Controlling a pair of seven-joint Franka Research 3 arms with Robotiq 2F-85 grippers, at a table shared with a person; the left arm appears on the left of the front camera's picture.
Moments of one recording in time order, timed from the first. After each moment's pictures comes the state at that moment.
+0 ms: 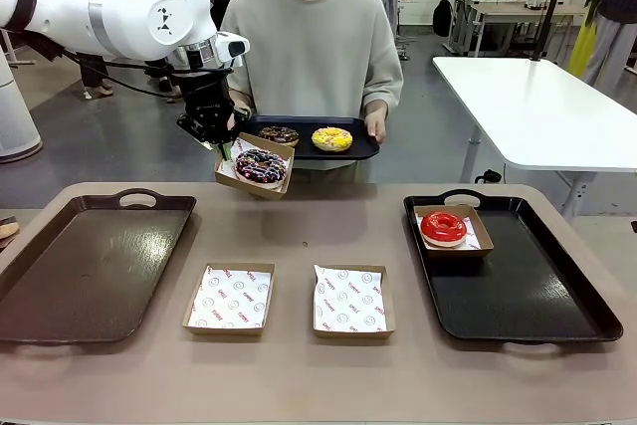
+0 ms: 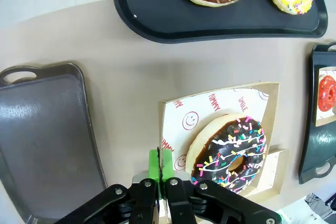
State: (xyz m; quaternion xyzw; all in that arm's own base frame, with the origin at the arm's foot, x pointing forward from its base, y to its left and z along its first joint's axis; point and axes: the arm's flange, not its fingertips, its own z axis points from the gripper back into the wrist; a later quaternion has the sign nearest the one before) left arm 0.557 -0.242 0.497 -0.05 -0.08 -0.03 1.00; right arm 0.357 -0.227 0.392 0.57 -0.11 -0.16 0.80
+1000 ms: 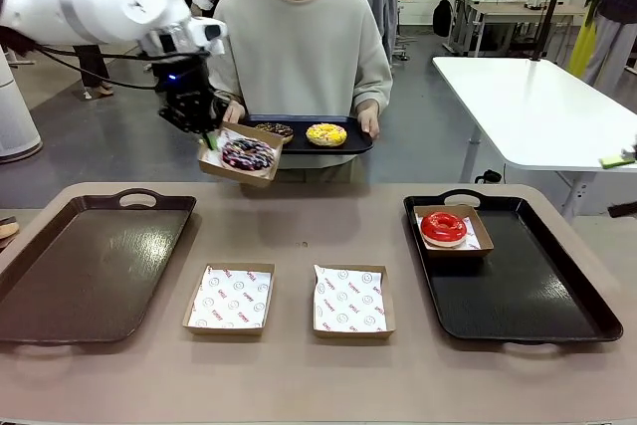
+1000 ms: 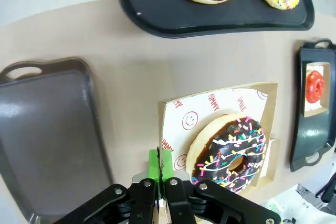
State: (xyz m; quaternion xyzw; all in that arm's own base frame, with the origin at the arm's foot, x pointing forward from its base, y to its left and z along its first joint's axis) left arm 0.554 -0.197 0.524 -0.09 -0.07 -0.03 0.99; right arm 0.383 -0.162 0.445 0.50 -0.08 -0.11 0.86
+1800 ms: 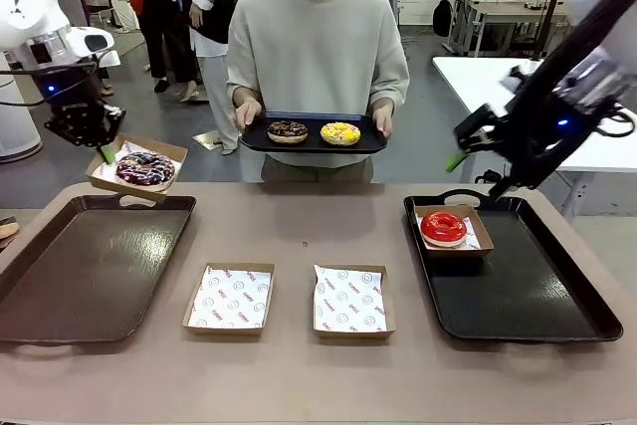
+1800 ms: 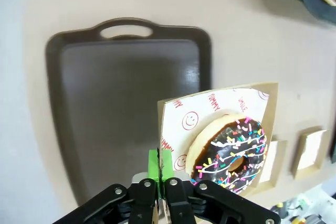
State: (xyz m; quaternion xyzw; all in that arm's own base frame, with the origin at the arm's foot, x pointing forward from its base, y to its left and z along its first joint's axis) left arm 0.527 -0.028 0.499 -0.04 -0.06 0.00 1.00; right arm 0.409 0.100 0.492 0.25 -0.03 -0.02 0.97
